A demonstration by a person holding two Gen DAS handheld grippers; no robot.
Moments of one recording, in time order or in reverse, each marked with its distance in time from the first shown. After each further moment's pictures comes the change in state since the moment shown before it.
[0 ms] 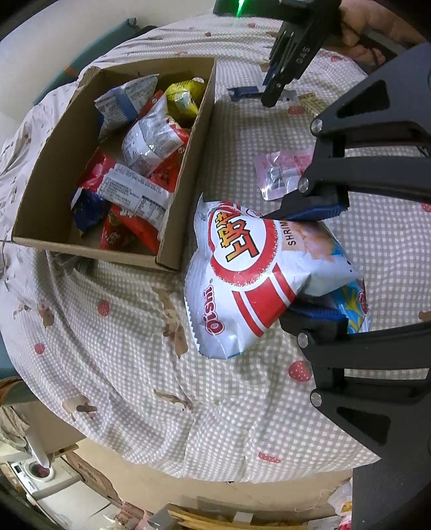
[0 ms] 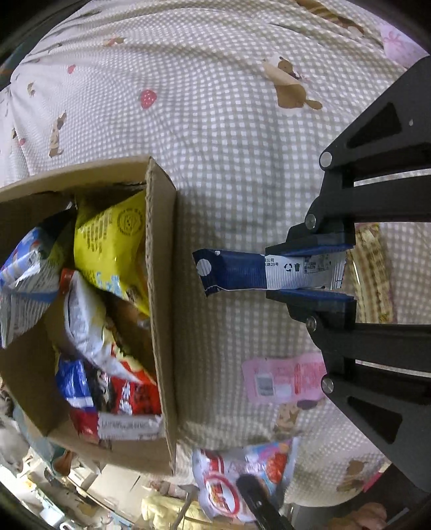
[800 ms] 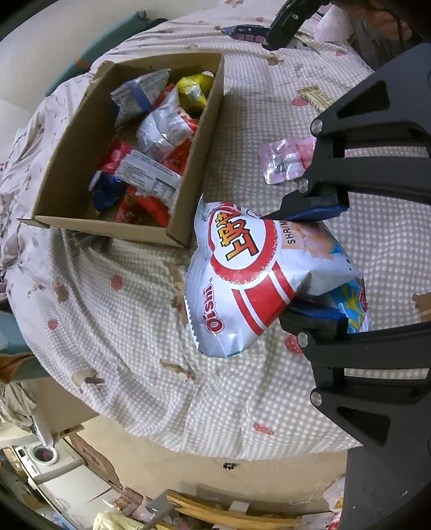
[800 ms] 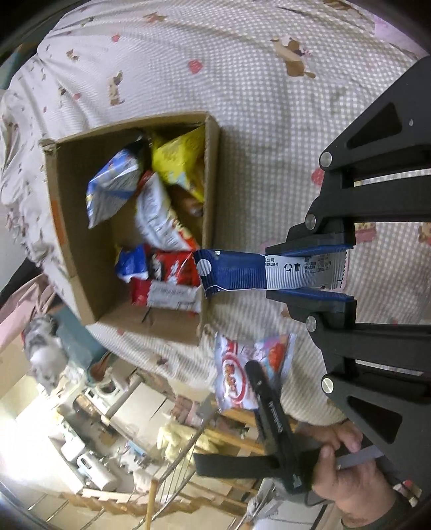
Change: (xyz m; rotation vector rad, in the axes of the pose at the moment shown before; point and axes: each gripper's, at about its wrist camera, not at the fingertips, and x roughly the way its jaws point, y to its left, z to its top) left arm -0.025 0.011 -0.005 -0.024 -0.067 0.049; right arm -0.118 0.014 -0.036 -0.070 -0.209 0.327
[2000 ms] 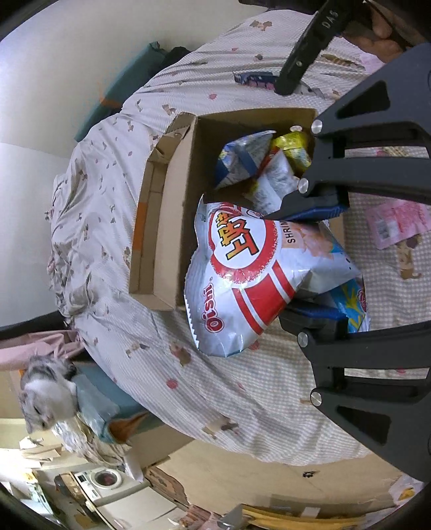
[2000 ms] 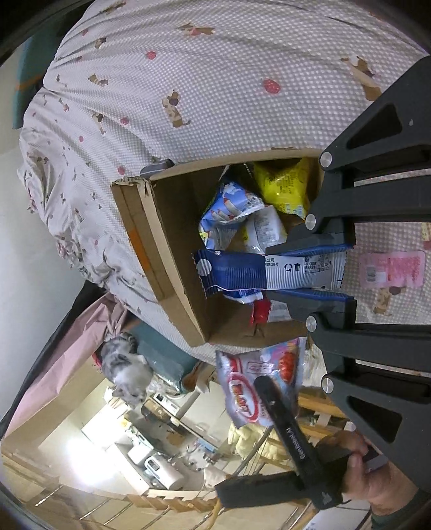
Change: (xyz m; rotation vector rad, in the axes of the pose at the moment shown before) left arm -0.038 -0.083 0.113 0.149 -0.230 -0.075; right arm 0.002 -0.043 0.085 0.125 -0.226 -0.004
